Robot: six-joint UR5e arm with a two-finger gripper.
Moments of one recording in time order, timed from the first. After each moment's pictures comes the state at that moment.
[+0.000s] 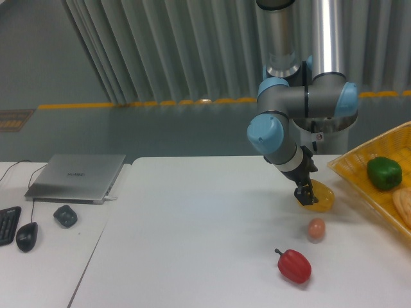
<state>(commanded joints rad) 2.12 -1.83 -1.75 -1.38 1.93 1.58</state>
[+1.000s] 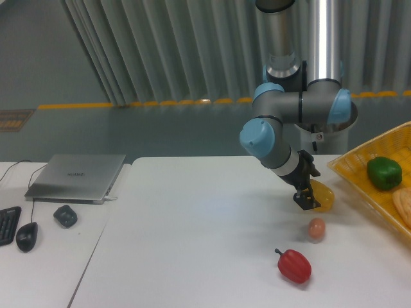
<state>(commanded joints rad) 2.08 -1.86 -1.75 -1.35 2.02 1.56</state>
